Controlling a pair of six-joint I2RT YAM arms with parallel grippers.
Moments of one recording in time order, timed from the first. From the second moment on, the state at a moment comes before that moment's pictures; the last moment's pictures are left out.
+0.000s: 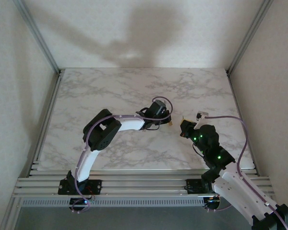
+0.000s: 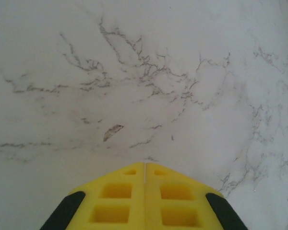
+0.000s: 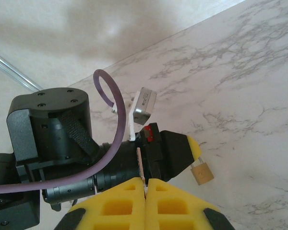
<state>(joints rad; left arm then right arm) -0.80 2.22 1.44 0.10 0.11 -0.88 0.55 0.59 0.42 -0.13 0.11 0.62</state>
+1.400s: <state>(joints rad) -0.74 2.18 1.56 -0.15 0.01 -0.68 0.55 0.73 0.42 -0.16 0.11 0.63</state>
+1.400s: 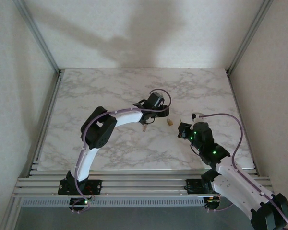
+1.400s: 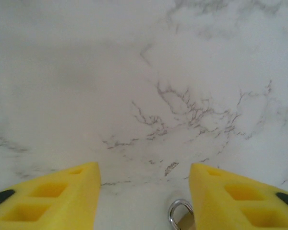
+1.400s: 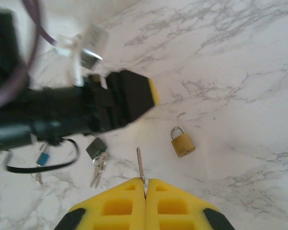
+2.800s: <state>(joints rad) -0.83 1.02 0.46 0.35 -0.75 -0.58 0.42 1.48 0.75 -0.15 -0.06 0.58</state>
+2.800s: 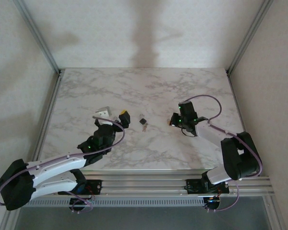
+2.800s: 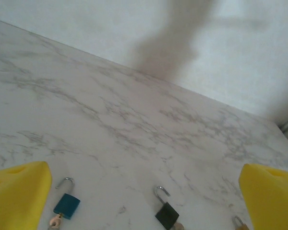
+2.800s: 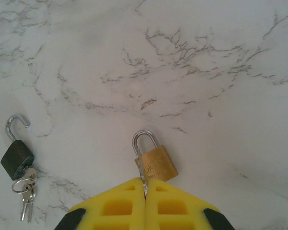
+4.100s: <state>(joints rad) -0.83 0.97 0.43 0.36 -0.88 -0.65 0.35 1.66 0.83 -0.17 -0.10 0.56</state>
